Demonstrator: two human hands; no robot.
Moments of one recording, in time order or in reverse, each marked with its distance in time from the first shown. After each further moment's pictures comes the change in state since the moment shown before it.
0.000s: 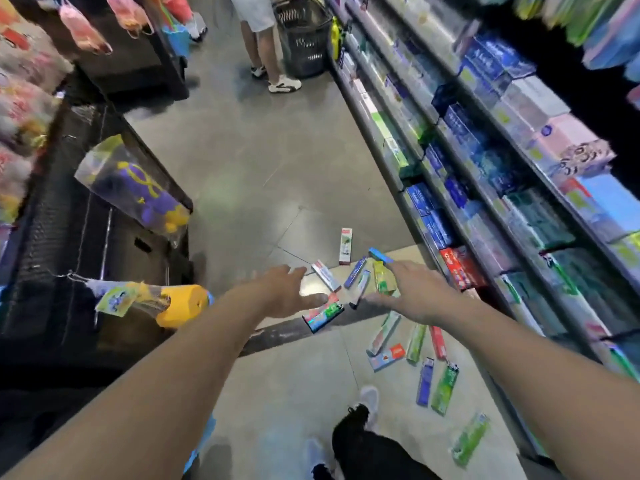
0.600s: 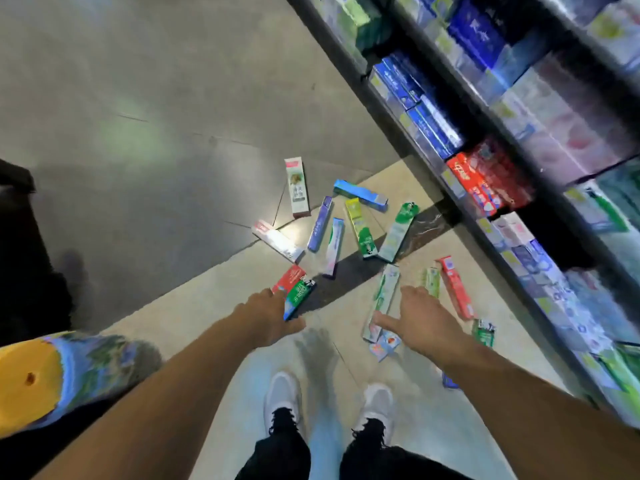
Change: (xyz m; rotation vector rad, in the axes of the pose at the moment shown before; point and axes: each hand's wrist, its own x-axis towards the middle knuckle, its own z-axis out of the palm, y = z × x) left_hand 0.430 -0.002 0.246 0.042 -0.247 0.071; right_hand 0.266 0.179 0.346 0.280 -0.233 0.479
